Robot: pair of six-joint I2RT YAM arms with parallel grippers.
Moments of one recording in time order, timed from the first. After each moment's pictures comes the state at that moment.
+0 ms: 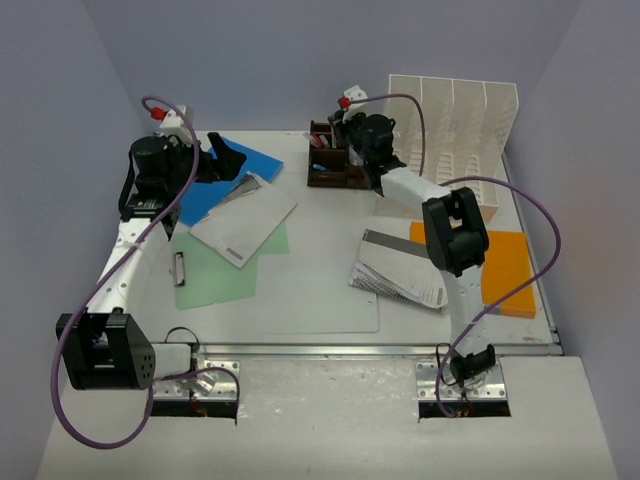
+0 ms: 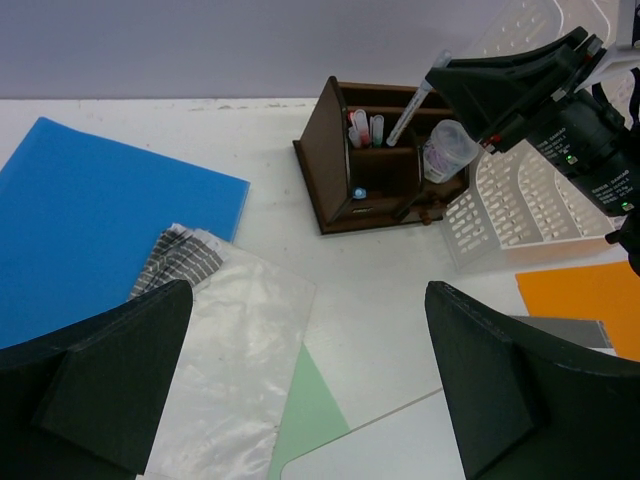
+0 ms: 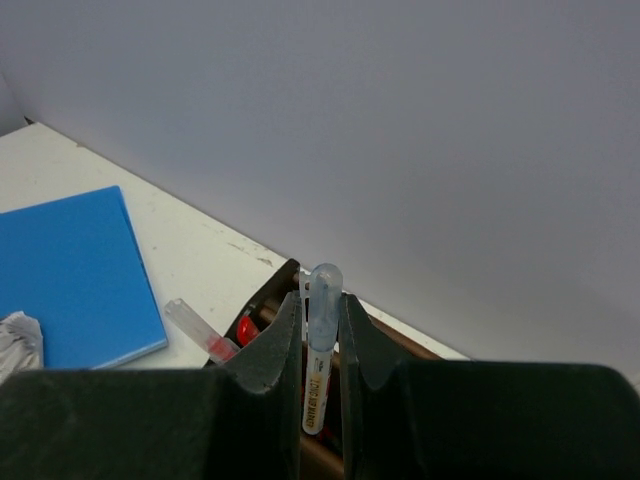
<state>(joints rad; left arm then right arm) 0.06 1.26 1.07 -0.02 0.44 -0.26 0.39 2.26 1.68 0.64 -0.11 -0.14</state>
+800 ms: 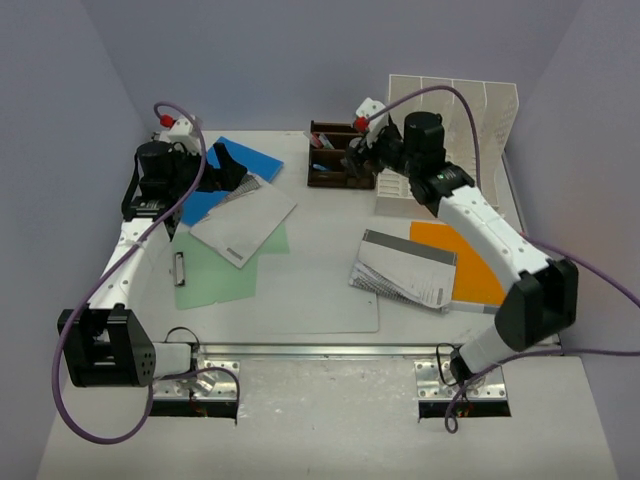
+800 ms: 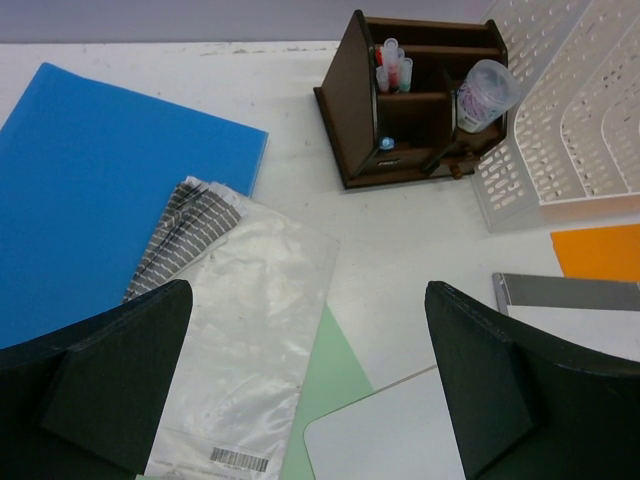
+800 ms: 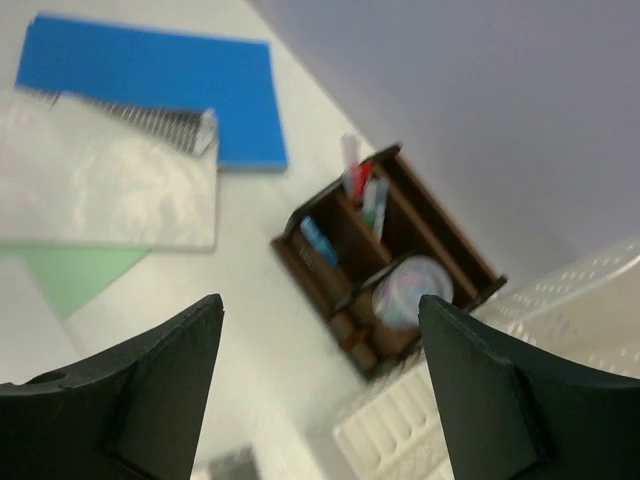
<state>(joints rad) 0.06 1.28 1.05 -0.10 0.43 -0.18 0.41 1.56 1.36 -0.07 -0.34 -0.43</state>
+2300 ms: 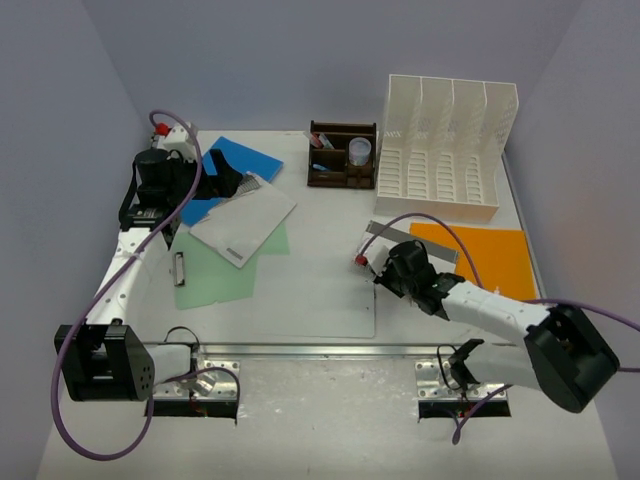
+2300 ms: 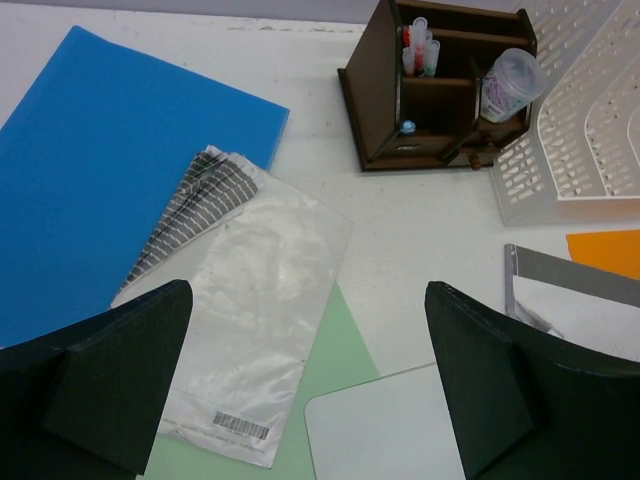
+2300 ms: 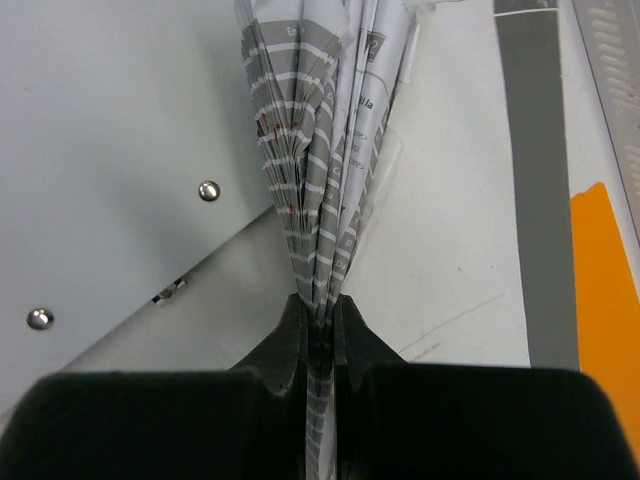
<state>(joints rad) 0.05 1.21 1.01 -0.15 0.36 -0.19 0.63 1.20 0.41 0.00 0.10 -0.44</state>
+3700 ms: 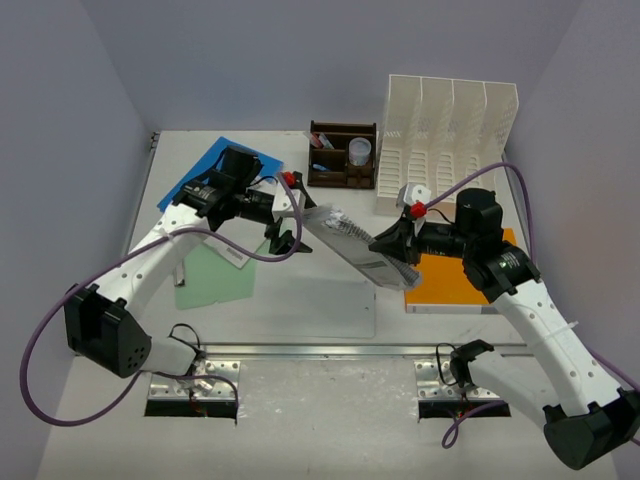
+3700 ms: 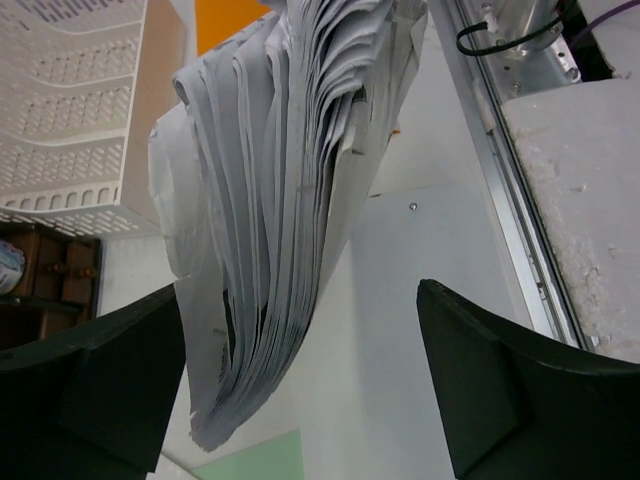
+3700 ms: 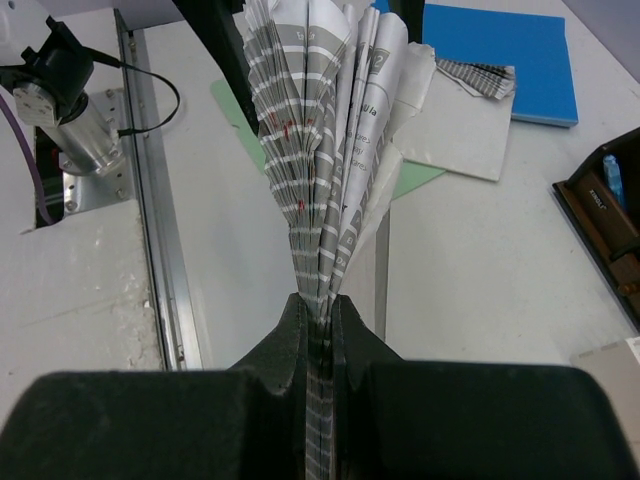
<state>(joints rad) -0.40 1.37 1.29 -0.69 1.06 0.92 0.38 0.90 0.89 -0.36 -0.80 -0.30</state>
